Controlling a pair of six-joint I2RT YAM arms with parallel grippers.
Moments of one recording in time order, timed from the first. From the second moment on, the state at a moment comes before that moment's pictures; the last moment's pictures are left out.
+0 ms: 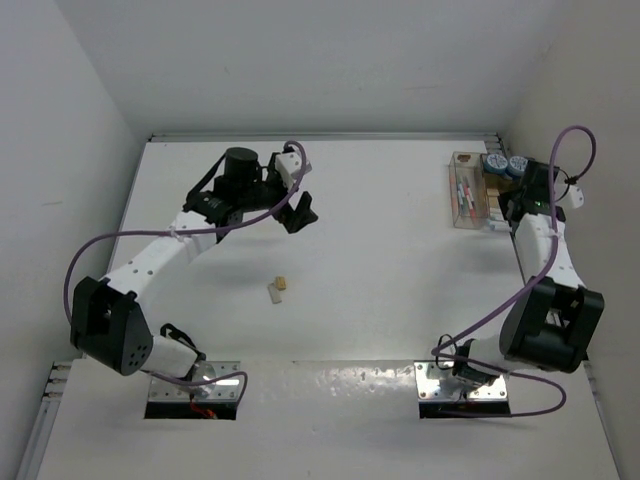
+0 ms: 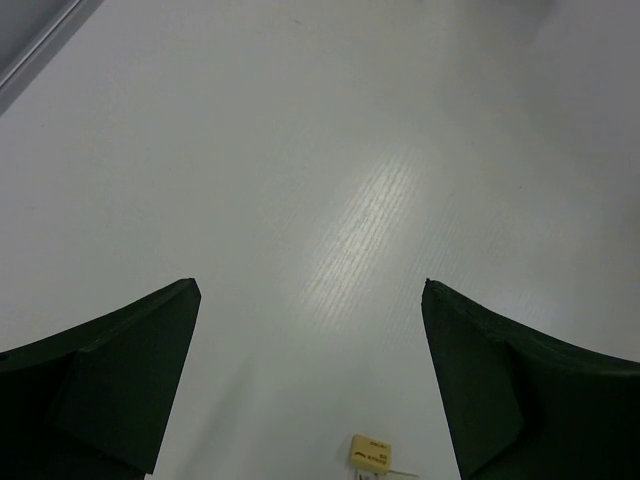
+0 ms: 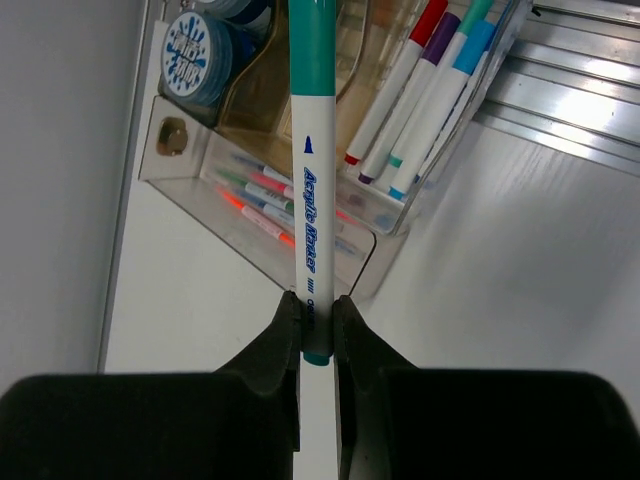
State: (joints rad) left arm -0.43 1.40 1.17 -0.23 0.53 0.26; right arm -0.34 1.41 1.01 -0.32 0.22 0.96
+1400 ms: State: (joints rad) left arm -0.37 1.34 1.15 -0.30 0.55 0.25; right arm -0.40 1.78 1.17 -0.29 0.19 1.03
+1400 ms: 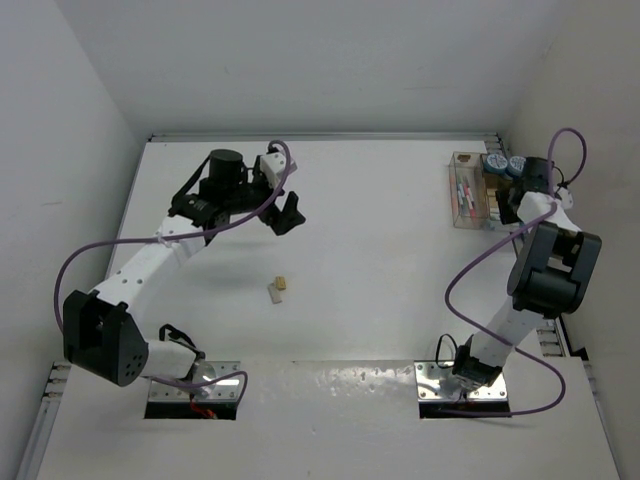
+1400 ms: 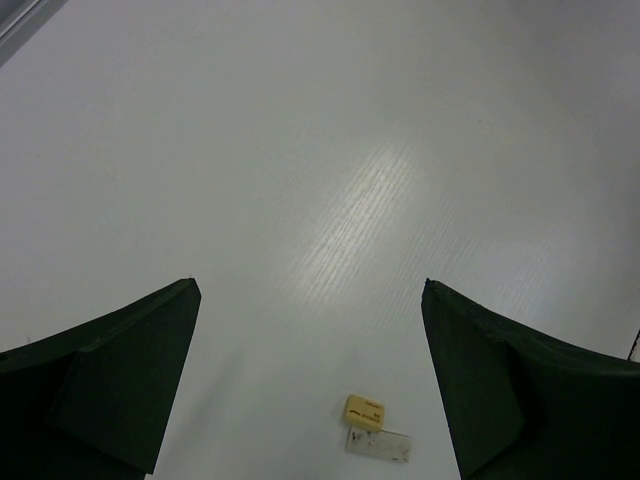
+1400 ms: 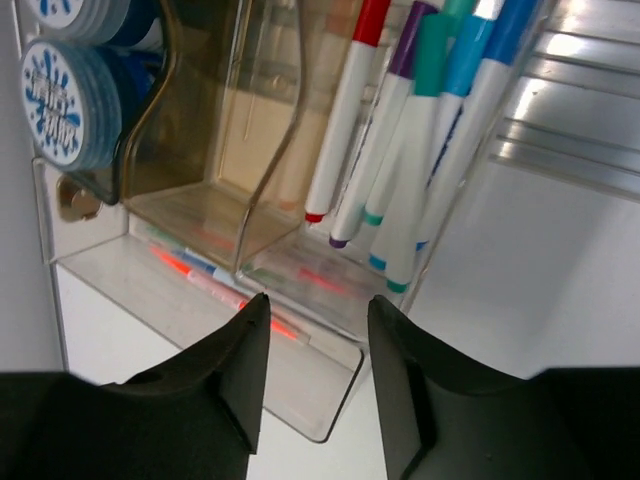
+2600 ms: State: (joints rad) left arm -0.42 1.33 0.64 -0.45 0.47 0.91; right arm -0.09 1.10 0.73 -0.34 -0.11 0.51
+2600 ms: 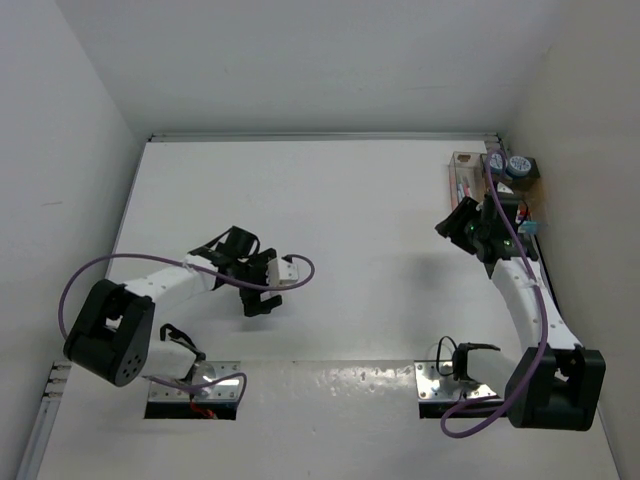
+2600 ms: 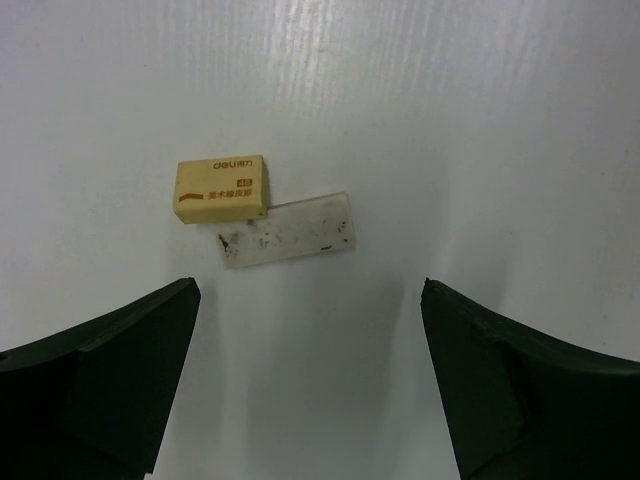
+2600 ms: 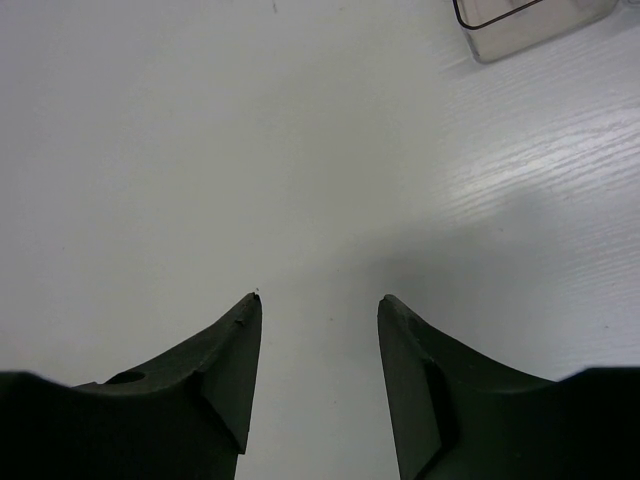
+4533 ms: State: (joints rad) left arm -0.37 1.18 0.86 -0.36 0.59 0.64; right arm 0.11 1.26 0.88 -0.34 -0.46 0.73
